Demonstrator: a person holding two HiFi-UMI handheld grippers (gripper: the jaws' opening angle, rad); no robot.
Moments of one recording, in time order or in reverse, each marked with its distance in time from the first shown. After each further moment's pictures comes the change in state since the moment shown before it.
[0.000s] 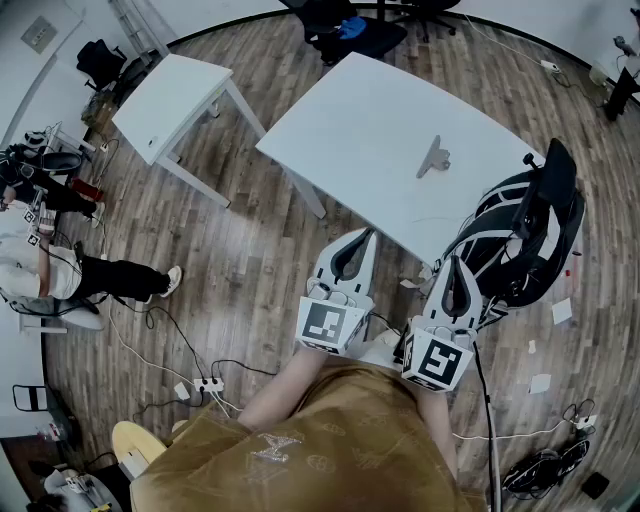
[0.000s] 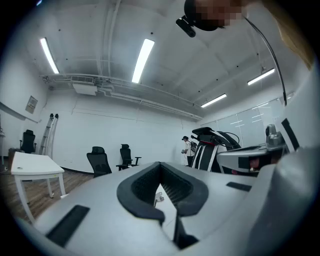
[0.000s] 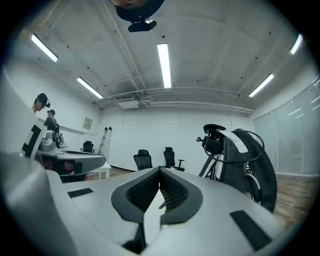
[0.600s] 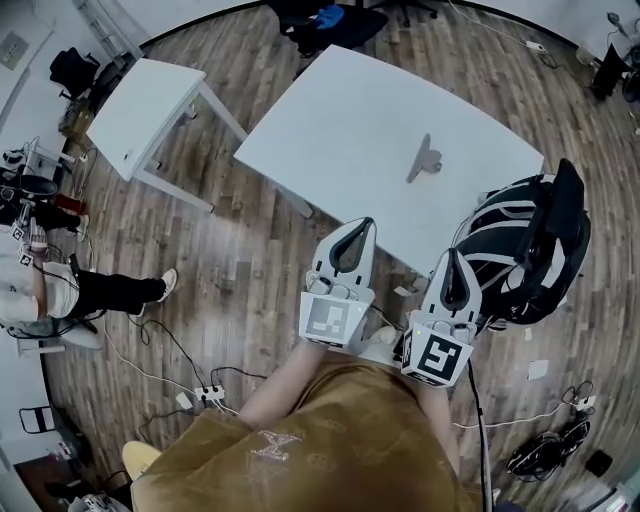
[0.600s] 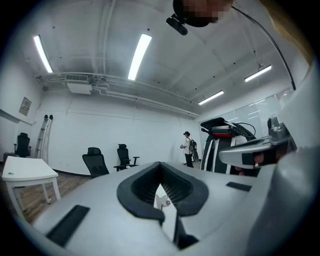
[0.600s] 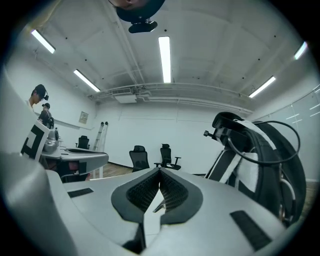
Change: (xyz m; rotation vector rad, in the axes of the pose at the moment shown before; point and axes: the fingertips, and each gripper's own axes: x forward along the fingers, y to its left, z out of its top) left arm 0.071 0.033 -0.001 0.016 -0.009 -0.012; right arm 0.066 -0.003 -0.008 -0.030 0.040 -0.037
